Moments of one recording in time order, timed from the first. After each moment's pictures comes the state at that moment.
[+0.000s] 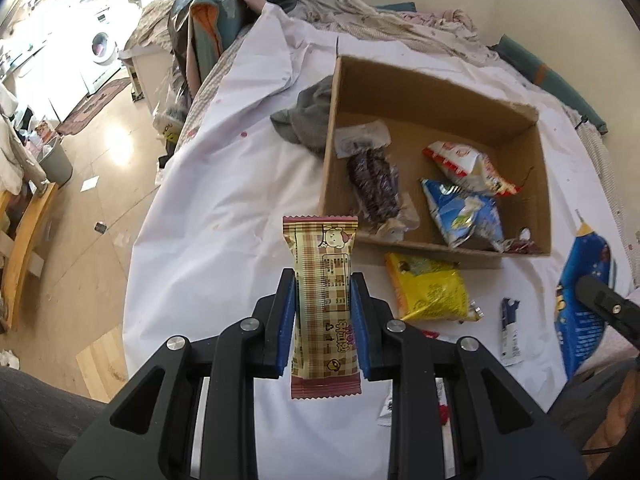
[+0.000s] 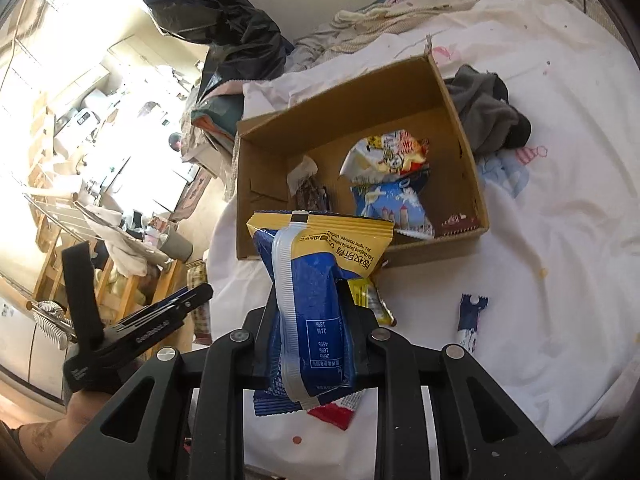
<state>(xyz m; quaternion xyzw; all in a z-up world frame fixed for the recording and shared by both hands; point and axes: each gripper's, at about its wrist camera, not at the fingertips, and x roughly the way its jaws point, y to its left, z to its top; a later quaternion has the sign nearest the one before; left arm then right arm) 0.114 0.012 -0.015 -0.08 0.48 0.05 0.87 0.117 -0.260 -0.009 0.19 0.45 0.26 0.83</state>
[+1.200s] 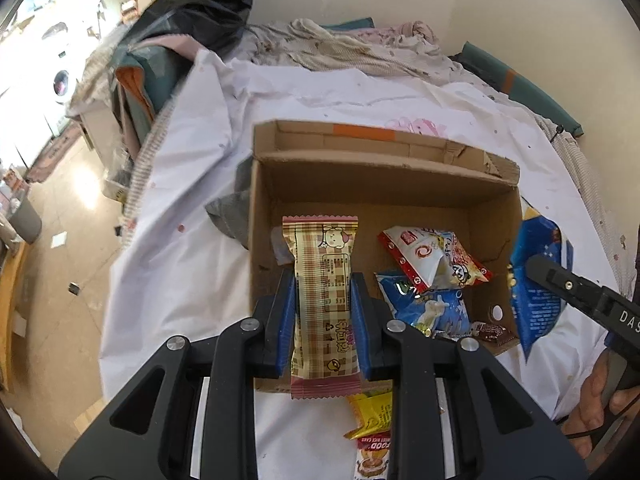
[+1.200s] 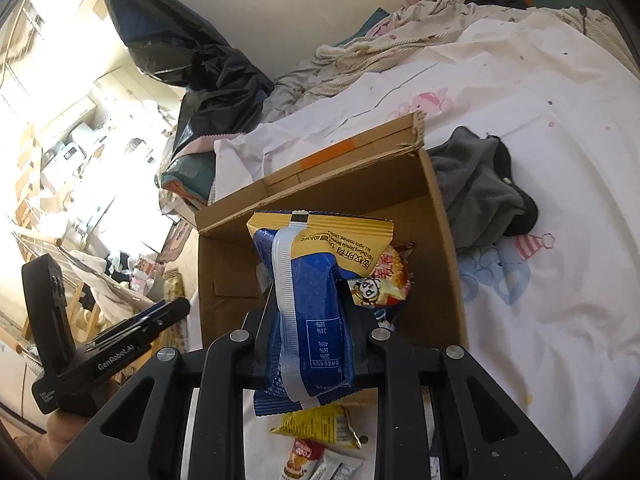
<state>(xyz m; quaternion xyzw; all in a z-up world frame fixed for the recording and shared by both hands) 0.224 -0.012 0.005 -0.06 0.45 -0.02 0.89 0.226 -0.267 -0.004 0.21 0.42 0.23 0.85</state>
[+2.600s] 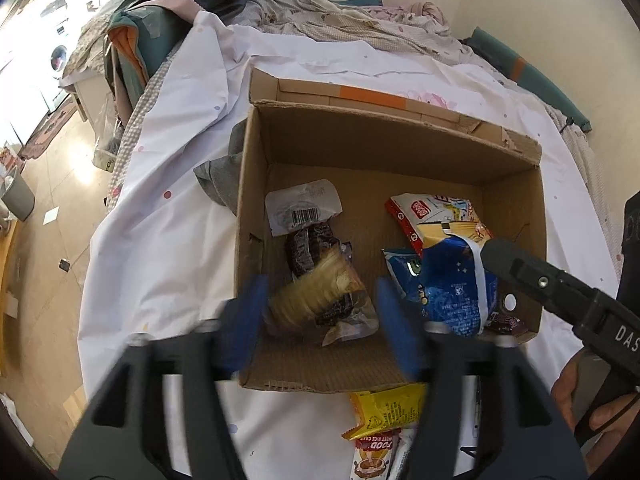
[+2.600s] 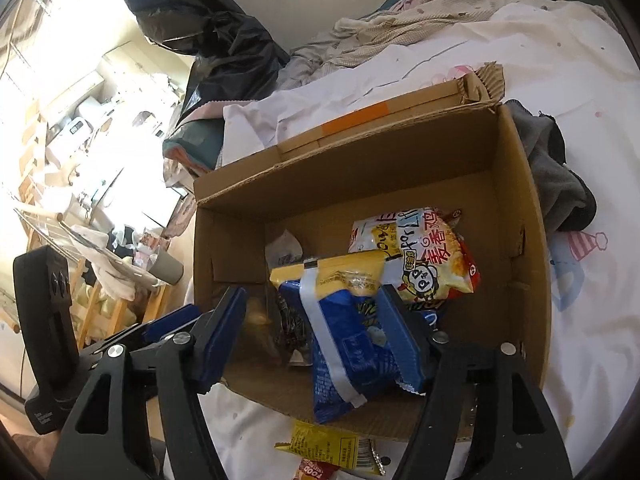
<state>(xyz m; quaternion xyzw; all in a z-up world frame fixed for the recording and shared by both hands) 0.227 -0.009 -0.023 -0.08 0.48 -0.01 0.87 0.253 -0.222 -0.034 0.19 0.44 0.26 0.84</state>
